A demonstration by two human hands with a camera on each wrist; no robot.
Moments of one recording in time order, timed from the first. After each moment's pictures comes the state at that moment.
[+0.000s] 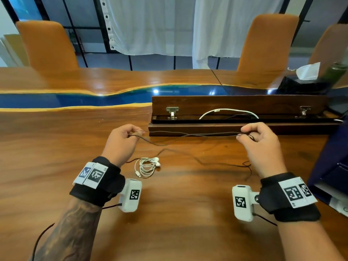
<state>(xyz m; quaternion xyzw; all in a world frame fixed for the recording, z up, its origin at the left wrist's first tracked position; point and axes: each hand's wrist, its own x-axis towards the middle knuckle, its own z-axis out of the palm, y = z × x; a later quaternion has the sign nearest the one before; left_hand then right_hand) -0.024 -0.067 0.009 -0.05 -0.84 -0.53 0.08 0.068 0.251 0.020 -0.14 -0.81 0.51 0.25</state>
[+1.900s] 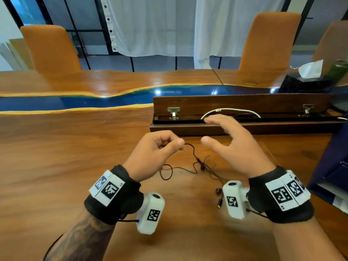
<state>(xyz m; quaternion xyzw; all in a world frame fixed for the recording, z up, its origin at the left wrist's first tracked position) 0.035 -0.018 0.040 -0.28 -0.80 -0.53 -0.01 0.072 0.210 0.049 0.07 -0.91 0.38 0.14</state>
